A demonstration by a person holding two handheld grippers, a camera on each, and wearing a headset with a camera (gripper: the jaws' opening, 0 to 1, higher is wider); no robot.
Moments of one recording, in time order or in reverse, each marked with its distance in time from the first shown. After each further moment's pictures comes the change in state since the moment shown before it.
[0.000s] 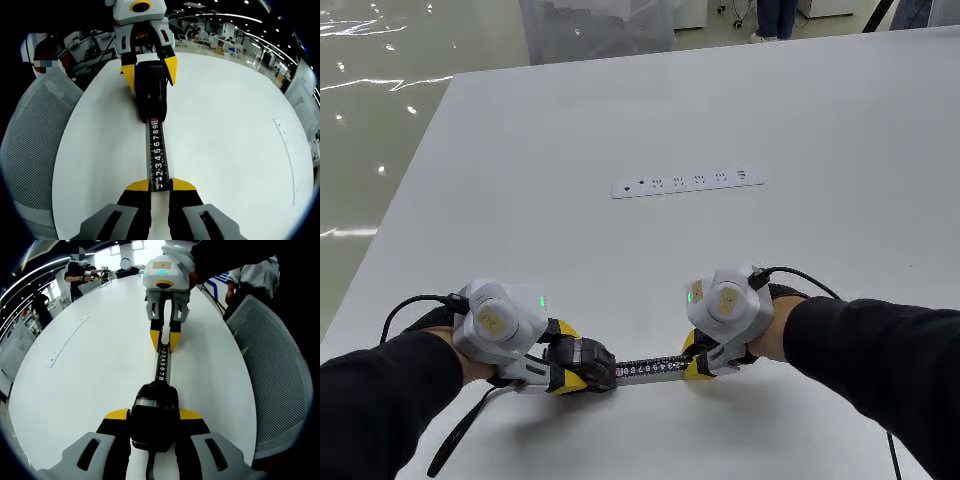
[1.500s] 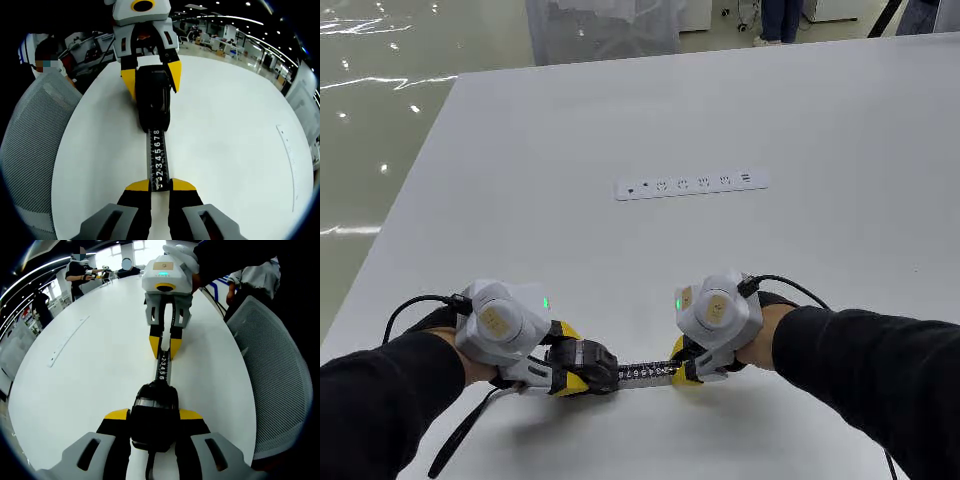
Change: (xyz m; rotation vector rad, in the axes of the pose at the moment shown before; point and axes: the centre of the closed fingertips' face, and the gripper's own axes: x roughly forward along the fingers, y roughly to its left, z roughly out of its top) left arm 0.000 0.001 0.000 -0.007 -0.002 0.001; right arm 0.010 0.000 0.017 -0.016 -0.013 0.005
